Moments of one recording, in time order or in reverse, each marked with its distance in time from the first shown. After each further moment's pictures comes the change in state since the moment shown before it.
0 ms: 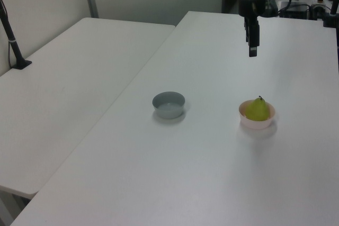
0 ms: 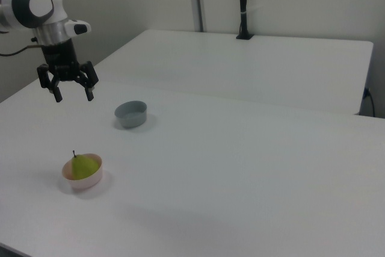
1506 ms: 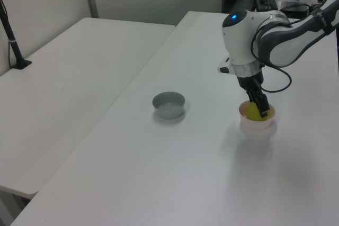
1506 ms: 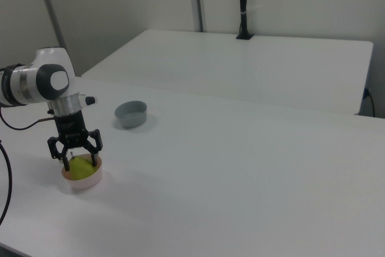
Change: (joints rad) arm 0.062 0.181 0.005 -0.284 -0.027 0.251 -0.196
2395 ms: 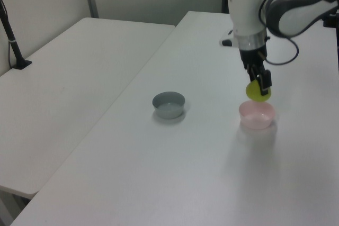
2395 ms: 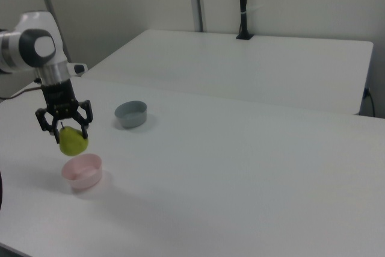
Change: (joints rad) arm -0.003 -0.136 0.003 0.079 -0.012 -0.144 -0.040
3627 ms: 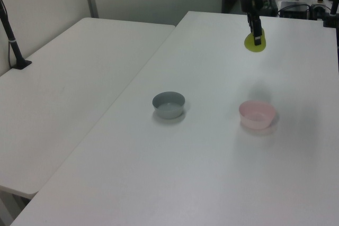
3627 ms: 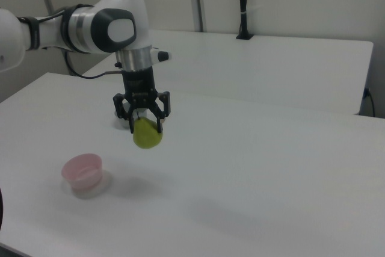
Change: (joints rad) arm -0.444 0.101 0.016 0.235 0.000 -0.097 -0.156
